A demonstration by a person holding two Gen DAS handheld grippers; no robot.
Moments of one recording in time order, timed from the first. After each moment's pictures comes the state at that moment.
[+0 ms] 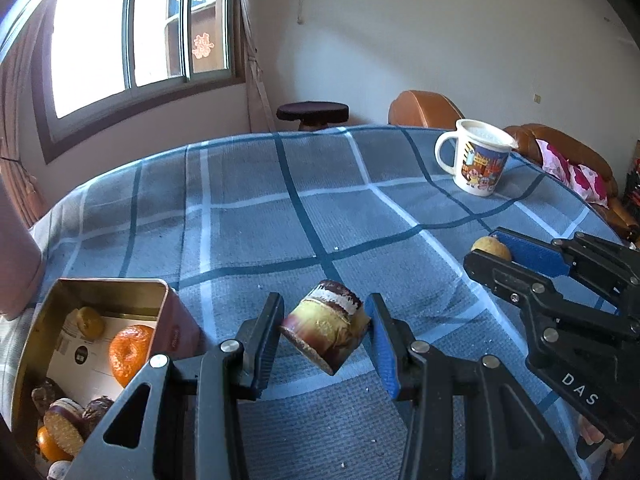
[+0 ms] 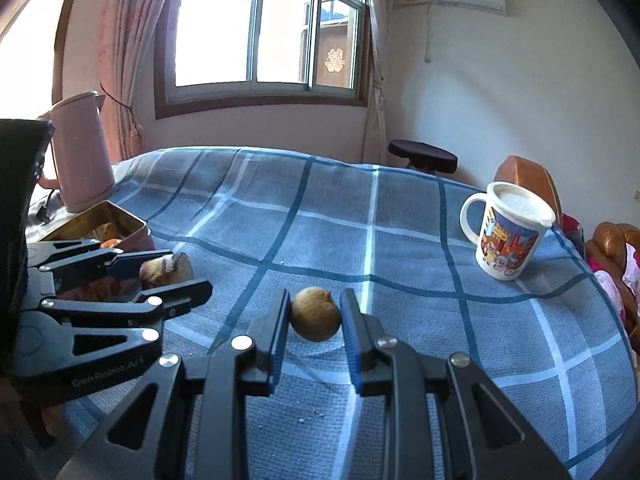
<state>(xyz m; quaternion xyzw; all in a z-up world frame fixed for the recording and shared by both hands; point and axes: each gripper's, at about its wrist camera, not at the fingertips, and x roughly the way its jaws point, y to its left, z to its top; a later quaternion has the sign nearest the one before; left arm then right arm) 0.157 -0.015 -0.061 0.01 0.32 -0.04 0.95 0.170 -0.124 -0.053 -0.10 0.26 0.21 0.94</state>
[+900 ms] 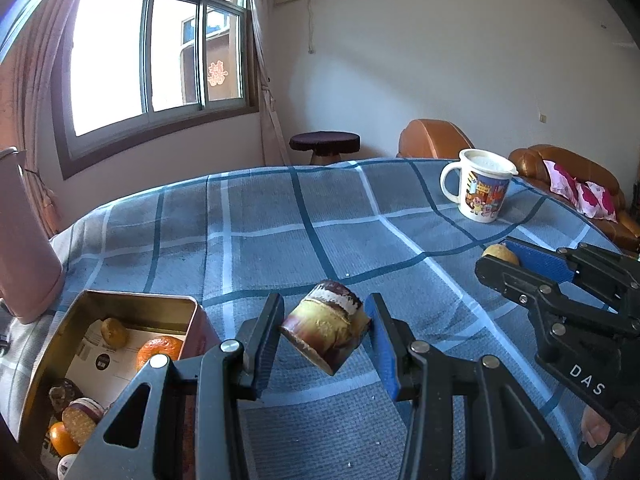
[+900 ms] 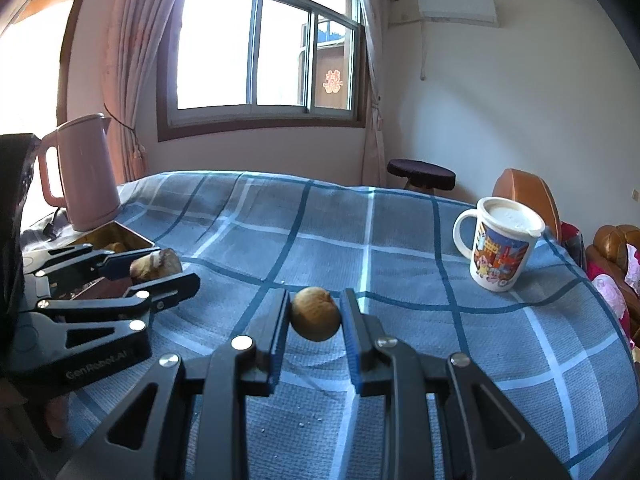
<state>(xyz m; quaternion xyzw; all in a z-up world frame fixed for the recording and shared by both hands) 0.138 -0.013 -0.050 0.01 0.26 -0.02 0.96 0.159 -0.133 -0.045 -0.08 0.22 0.22 0.95</state>
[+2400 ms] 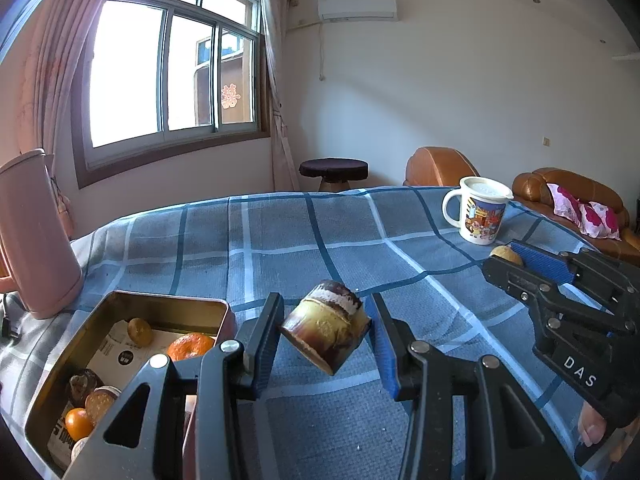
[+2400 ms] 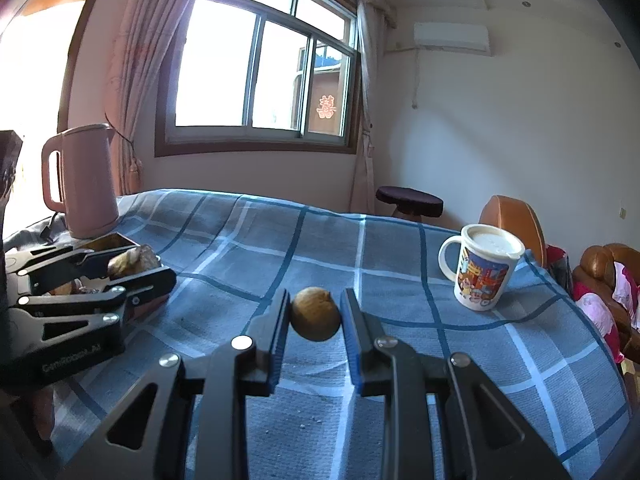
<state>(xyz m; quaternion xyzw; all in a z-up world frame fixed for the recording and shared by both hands) 0.106 -0.004 -0.041 0.00 0.22 0.00 0.98 0.134 -0.132 -0.037 -0.09 0.17 0.20 0.96</state>
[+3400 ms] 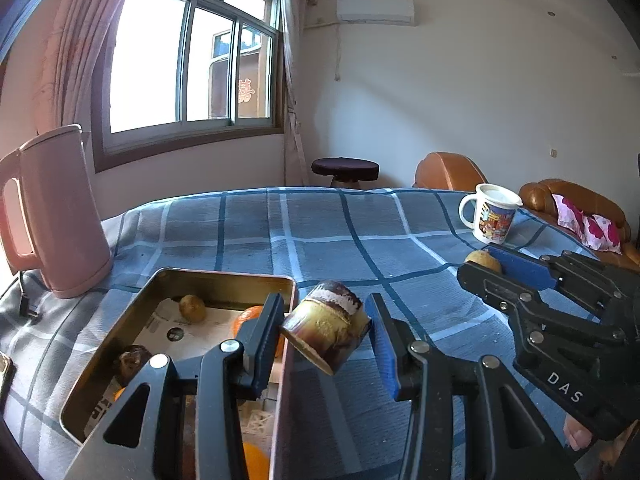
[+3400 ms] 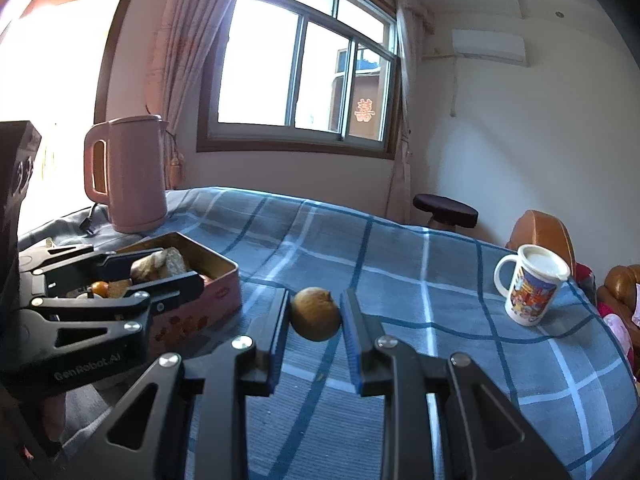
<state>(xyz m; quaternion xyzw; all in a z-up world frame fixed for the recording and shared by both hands) 0.068 0.044 -0.036 -0.02 0.22 0.01 0.98 0.106 -0.072 -0.031 -0.11 0.16 0.26 0.94</state>
